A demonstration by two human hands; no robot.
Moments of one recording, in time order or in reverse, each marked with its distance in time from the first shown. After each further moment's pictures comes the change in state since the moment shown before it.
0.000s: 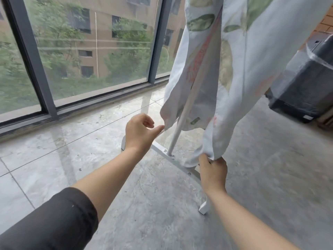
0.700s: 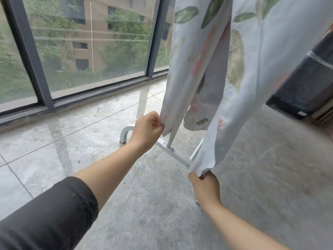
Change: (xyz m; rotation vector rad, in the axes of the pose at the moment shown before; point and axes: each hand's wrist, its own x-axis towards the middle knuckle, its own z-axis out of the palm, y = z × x) left_hand -0.008 -0.010 0.006 0.089 -0.248 0.092; right_hand -0.044 0.036 -0.007 -0.116 -0.212 0.178
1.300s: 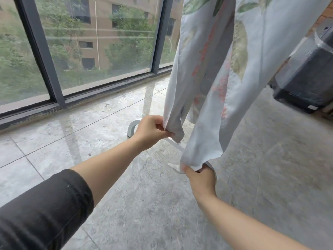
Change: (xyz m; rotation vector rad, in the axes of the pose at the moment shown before) left_hand -0.021 -0.001 -0.017 -0.196 -0.251 -0.110; right_hand -0.023 -0.009 0.022 0.238 -0.016 0.001
